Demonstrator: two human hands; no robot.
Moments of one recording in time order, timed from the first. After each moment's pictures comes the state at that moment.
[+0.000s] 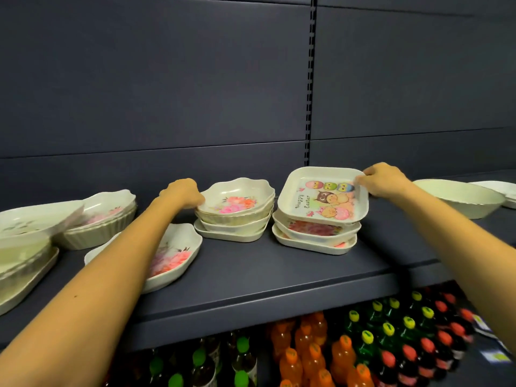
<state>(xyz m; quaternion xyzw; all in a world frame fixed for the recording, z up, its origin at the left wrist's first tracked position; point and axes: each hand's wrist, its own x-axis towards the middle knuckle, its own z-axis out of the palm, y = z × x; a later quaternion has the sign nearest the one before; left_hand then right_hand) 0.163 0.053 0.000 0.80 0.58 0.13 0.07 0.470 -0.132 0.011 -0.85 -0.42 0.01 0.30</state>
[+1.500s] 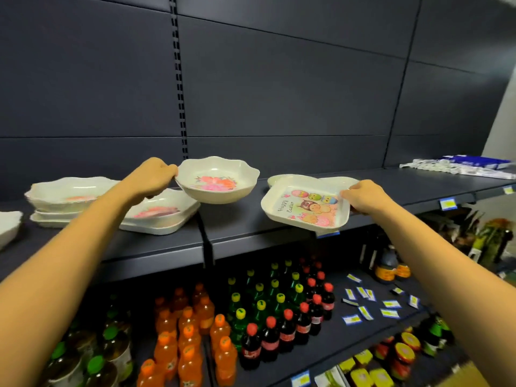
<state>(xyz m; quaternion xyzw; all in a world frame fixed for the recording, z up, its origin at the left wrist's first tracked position) 0.350 -0.145 0.017 0.81 0.42 0.31 0.28 0.643 -0.363 -0.003 -0.88 -0.32 0.04 0.34</state>
